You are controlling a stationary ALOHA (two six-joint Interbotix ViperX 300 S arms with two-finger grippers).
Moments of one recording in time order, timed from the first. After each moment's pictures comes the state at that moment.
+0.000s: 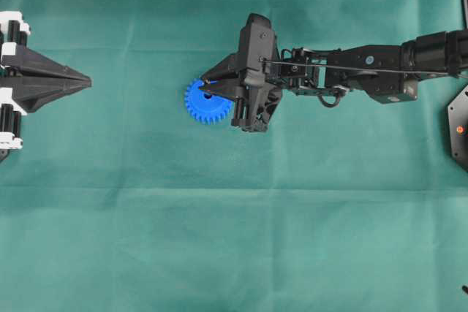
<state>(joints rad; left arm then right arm) 0.03 -0.94 1.18 0.01 -0.18 0.00 -0.11 0.20 0.58 0.02 -0.29 -0.02</state>
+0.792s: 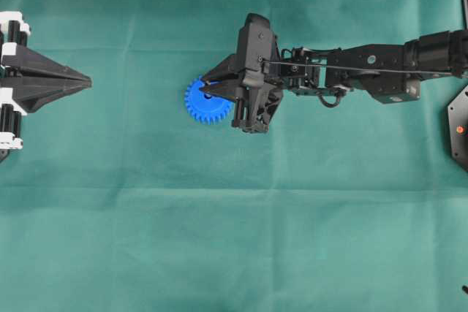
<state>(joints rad) 0.03 -0.94 1.18 0.01 -0.17 0.00 -0.10 0.19 0.57 0.02 -0.26 -0.01</state>
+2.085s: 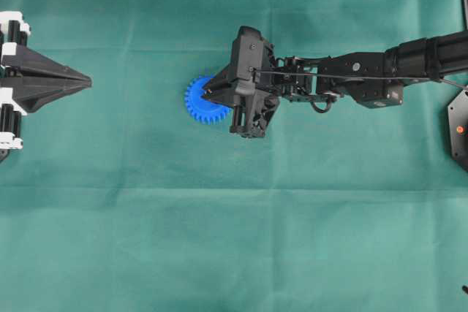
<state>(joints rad) 0.03 -0.94 1.18 0.01 -0.17 0.00 -0.10 0.28 0.57 0.02 -0.29 -0.01</state>
